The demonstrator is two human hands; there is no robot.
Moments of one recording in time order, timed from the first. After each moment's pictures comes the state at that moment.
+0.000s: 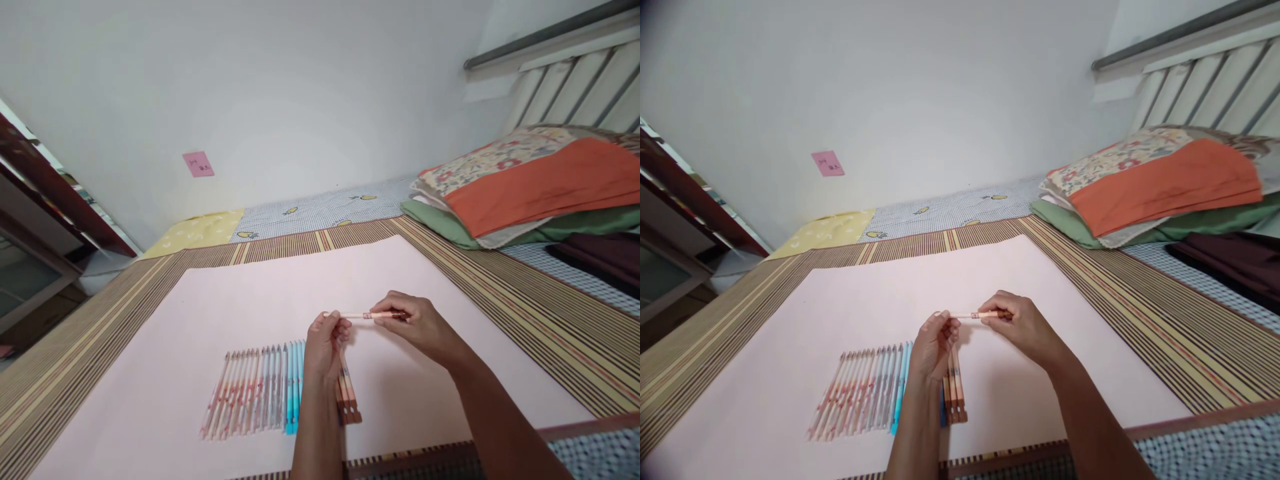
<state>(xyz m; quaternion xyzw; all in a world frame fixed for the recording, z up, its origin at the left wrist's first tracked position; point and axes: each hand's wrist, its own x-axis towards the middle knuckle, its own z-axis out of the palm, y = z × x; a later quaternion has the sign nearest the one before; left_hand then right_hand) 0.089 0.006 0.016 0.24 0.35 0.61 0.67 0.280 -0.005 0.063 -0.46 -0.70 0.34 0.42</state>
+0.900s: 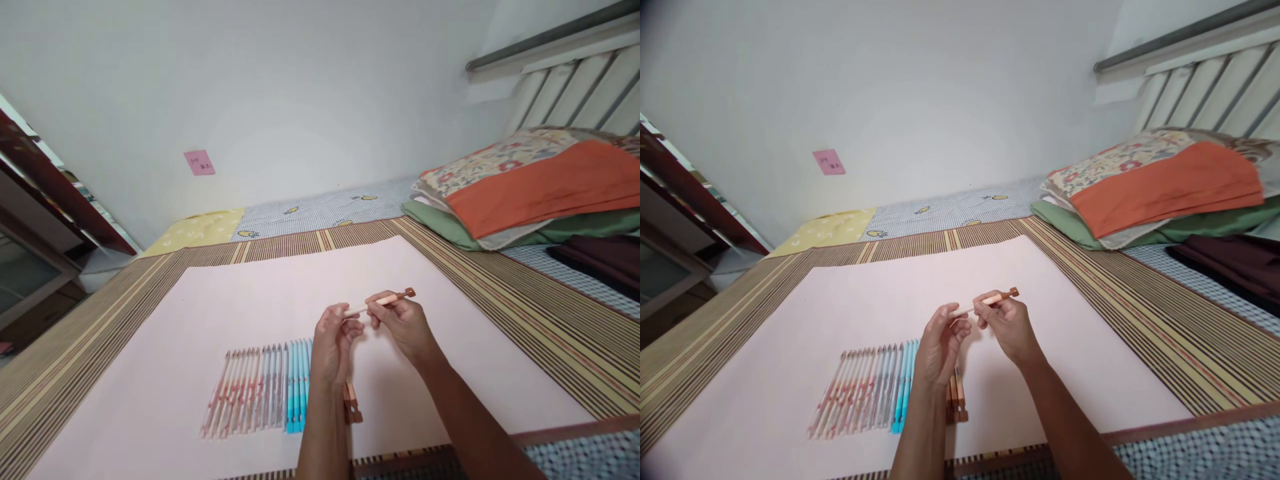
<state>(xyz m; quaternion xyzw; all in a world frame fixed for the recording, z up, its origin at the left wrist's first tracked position) 0.101 -0.006 0.028 0.27 0.28 0.61 0.69 0.242 0.003 0.039 -0.43 -0.55 0.41 0.59</state>
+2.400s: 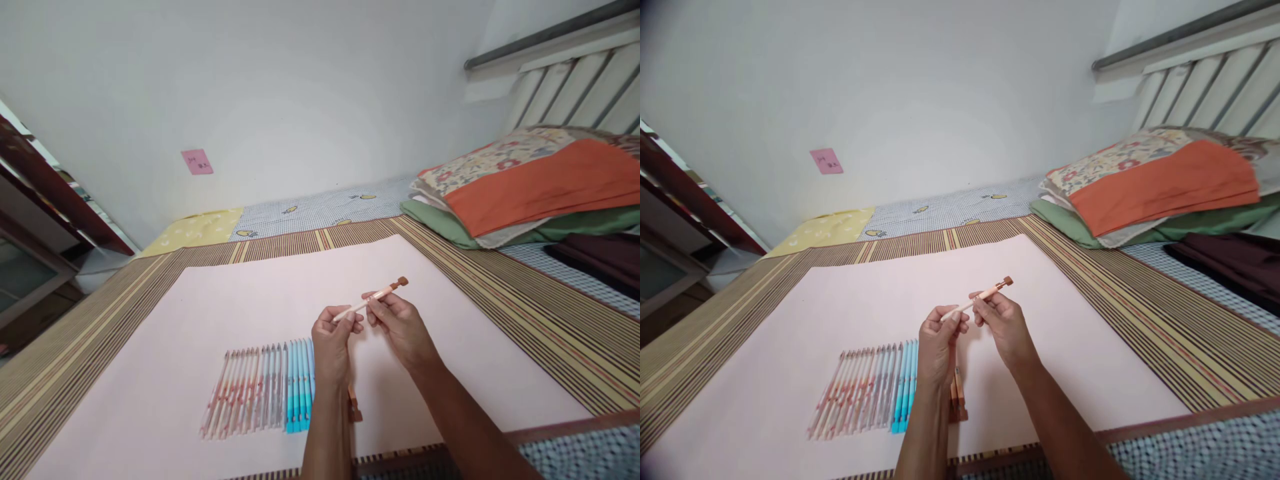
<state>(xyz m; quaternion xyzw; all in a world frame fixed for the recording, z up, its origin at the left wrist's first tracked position) 0.108 -0.010 0.031 0.33 0.33 0.65 0.60 0.231 0.002 0.033 -0.37 -0.42 0.53 0.64</state>
